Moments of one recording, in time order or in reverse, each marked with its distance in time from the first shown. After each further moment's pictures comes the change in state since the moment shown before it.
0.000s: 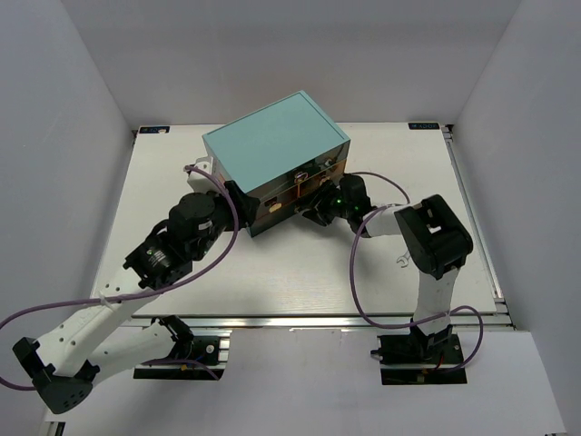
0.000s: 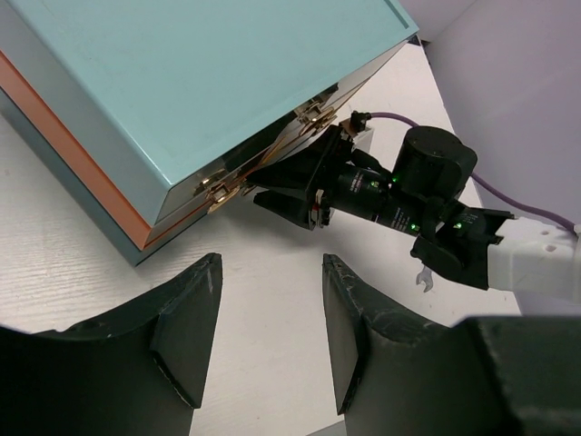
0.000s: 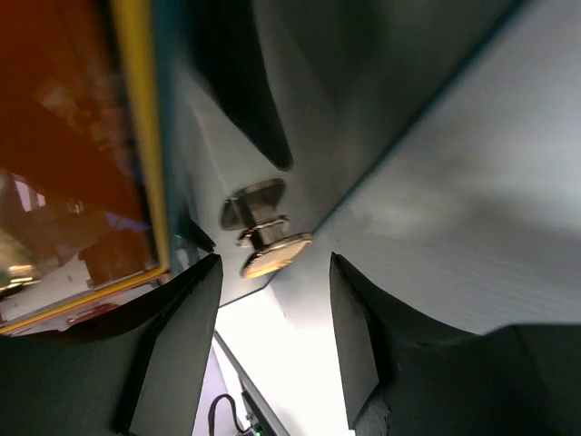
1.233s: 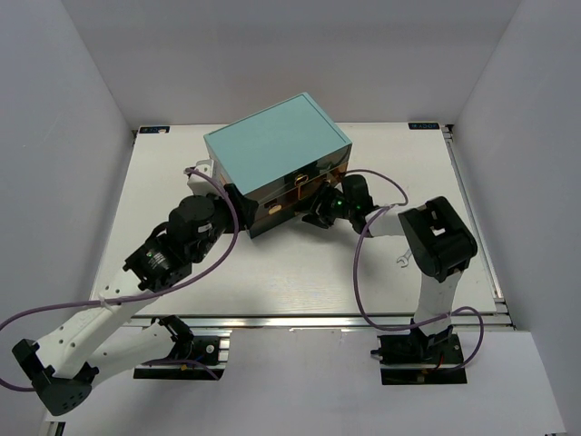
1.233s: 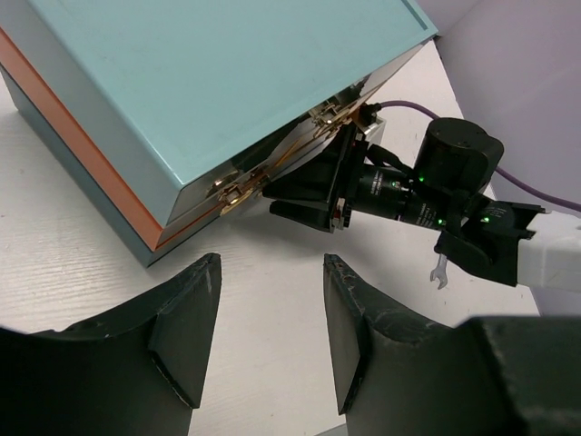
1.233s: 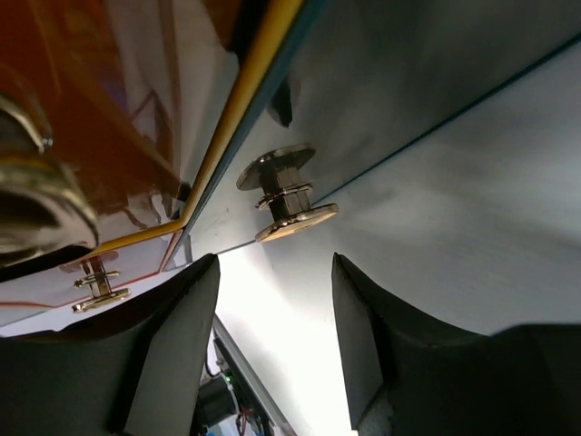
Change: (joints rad) left arm 0.000 -0.019 -0.027 -0.003 -0.010 0.025; right arm -0.011 -0.035 -0.012 -0.052 -0.130 -0.125
